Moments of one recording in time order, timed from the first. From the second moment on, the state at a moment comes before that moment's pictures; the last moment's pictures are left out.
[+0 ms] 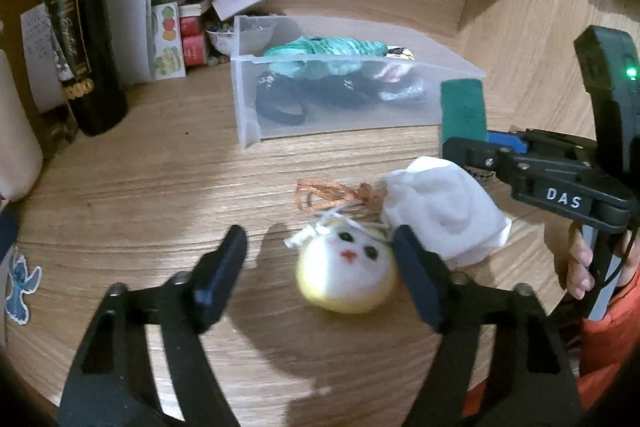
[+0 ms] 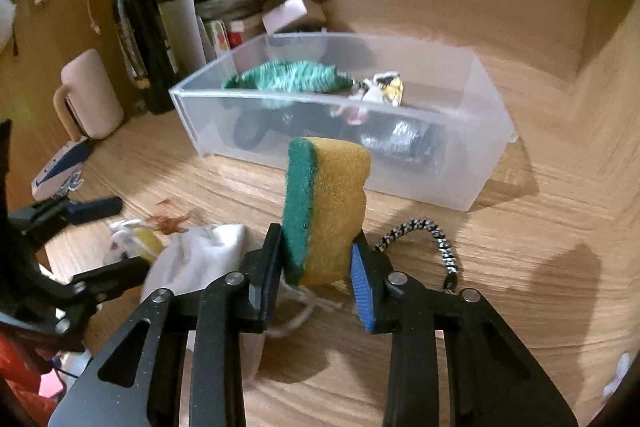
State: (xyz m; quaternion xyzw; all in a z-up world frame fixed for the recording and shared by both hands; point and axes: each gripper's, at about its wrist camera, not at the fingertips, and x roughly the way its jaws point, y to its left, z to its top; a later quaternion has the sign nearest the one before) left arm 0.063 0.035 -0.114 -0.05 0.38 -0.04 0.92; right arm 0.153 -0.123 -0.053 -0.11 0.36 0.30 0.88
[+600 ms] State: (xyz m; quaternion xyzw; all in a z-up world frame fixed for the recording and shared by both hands) left arm 0.078 0.048 -0.056 -0.05 0.30 -0.04 0.95; right arm 0.148 -0.162 -0.005 -0.06 0.29 0.27 0.92
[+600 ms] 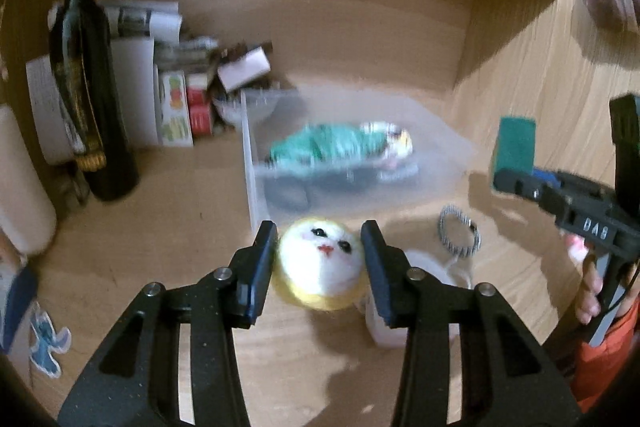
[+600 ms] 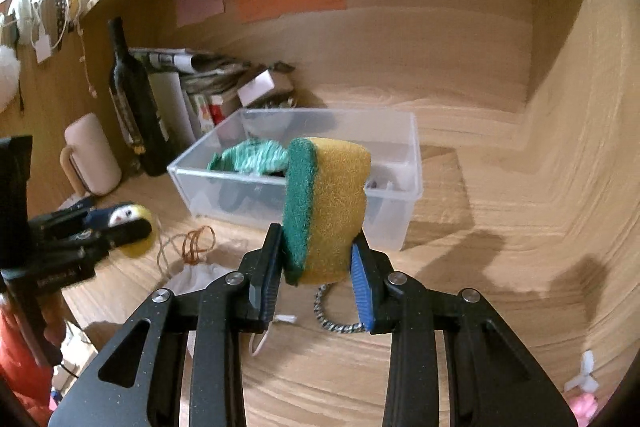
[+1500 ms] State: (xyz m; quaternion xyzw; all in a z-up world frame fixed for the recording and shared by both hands) left arm 0.194 0.040 -0.031 -0.04 0.29 -0.06 0.95; right arm 0.230 -0.141 0.007 -0.06 0.30 0.27 0.91
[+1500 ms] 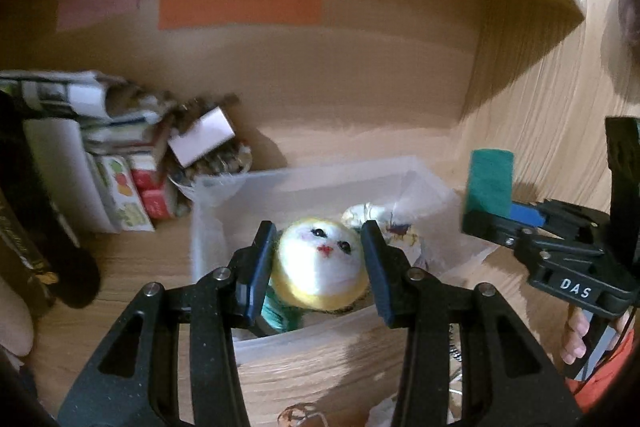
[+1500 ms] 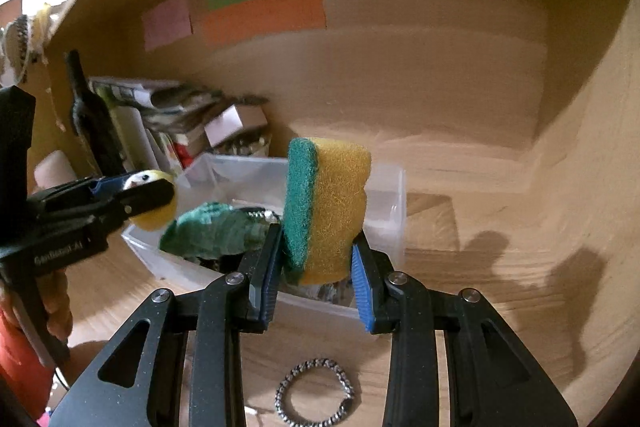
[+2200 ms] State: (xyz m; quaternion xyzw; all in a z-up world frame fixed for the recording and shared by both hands) left arm 0.206 0.039 -0.053 -0.01 0.33 -0.05 0.94; right arm 0.241 -0.128 -0.012 -0.09 0.32 0.26 0.90
